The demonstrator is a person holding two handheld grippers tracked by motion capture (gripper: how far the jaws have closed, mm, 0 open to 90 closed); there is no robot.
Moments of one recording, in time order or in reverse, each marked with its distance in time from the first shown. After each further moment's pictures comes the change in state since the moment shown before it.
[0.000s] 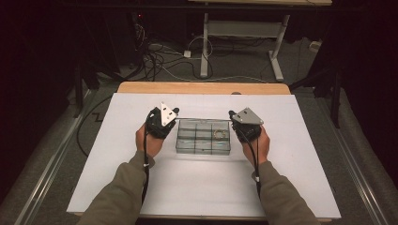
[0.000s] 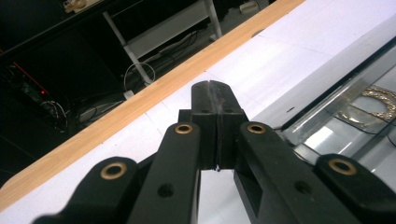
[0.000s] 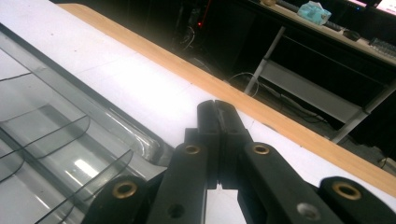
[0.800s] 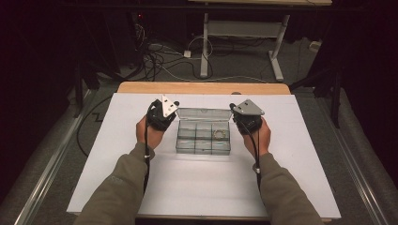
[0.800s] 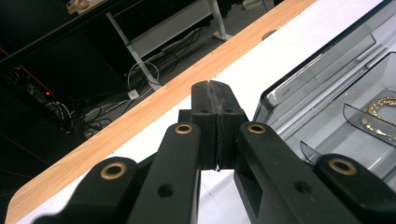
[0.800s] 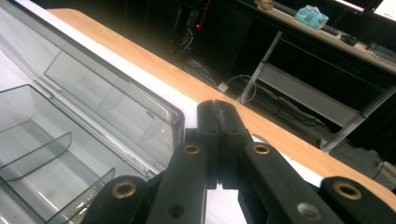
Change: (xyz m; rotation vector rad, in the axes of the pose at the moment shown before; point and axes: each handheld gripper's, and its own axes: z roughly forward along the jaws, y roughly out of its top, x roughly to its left) left arm 0.014 0.014 0.012 0.014 0.011 0.020; right arm -0.015 0.015 0.011 -0.004 0.002 -0.004
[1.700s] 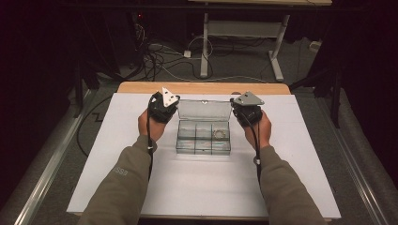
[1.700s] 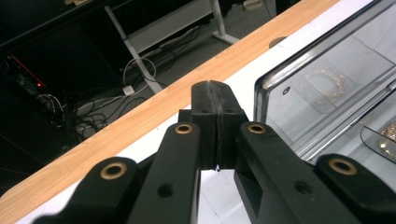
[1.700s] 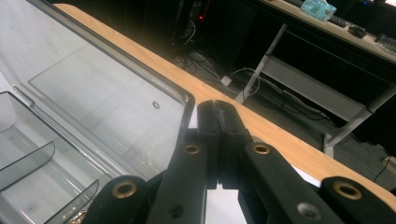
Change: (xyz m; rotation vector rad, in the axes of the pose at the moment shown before) left arm 0.015 0.012 0.018 0.010 -0.017 -0.050; right arm -0.015 0.013 0.015 0.042 0.019 0.002
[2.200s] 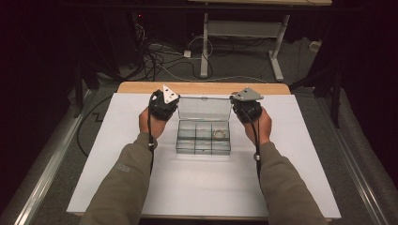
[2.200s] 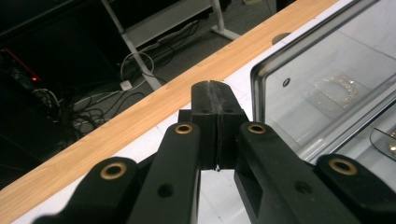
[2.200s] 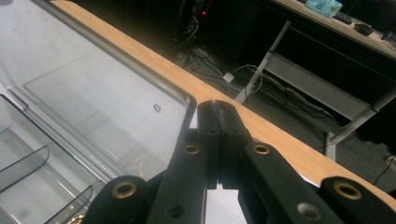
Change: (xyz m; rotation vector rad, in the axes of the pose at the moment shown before) left arm 0.005 0.003 0.009 0.026 -0.001 -0.004; right arm -0.006 0.008 0.006 0.023 0.017 -0.003
